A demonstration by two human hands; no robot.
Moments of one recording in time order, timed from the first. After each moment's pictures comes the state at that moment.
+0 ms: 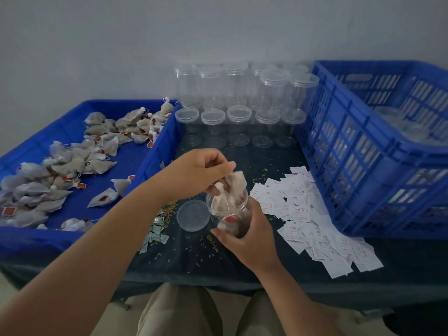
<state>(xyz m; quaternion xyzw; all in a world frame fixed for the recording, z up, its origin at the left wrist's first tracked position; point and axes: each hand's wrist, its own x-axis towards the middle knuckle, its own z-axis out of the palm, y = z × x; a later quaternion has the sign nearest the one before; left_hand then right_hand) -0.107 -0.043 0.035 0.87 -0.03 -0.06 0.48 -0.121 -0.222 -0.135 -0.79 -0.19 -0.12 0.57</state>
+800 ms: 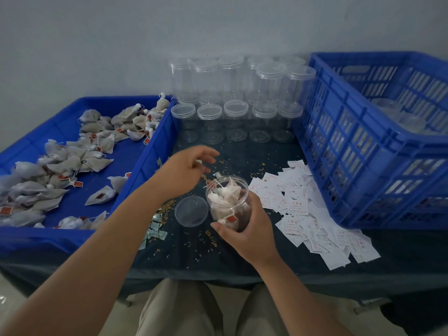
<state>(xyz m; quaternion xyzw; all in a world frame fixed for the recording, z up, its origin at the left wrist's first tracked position) -0.091 -0.016 -0.003 0.93 -0.06 0.03 0.37 -0.126 -0.225 -0.130 -0.77 -0.18 -0.11 0.60</state>
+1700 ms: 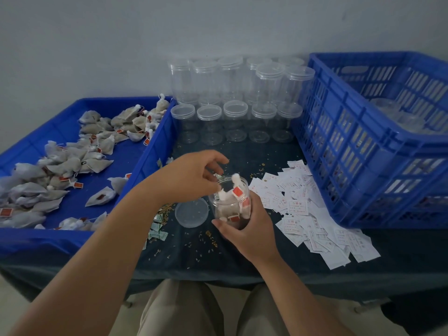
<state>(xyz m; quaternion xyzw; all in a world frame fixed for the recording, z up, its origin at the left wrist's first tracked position) -0.113 -0.039 0.033 0.95 -0.08 -0.07 0.30 -0.124 -0.223 -0.130 -0.78 -0.17 -0.12 0.59</state>
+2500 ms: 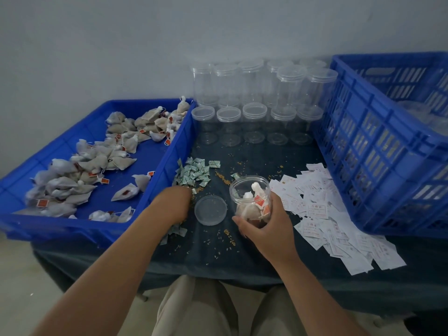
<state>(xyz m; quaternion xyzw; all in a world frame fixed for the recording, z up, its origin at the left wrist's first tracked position) -0.119 0.032 -0.053 0.98 0.08 -0.17 -0.07 -0.120 -0.223 -0.137 -0.79 -0.15 -0.12 0.58</state>
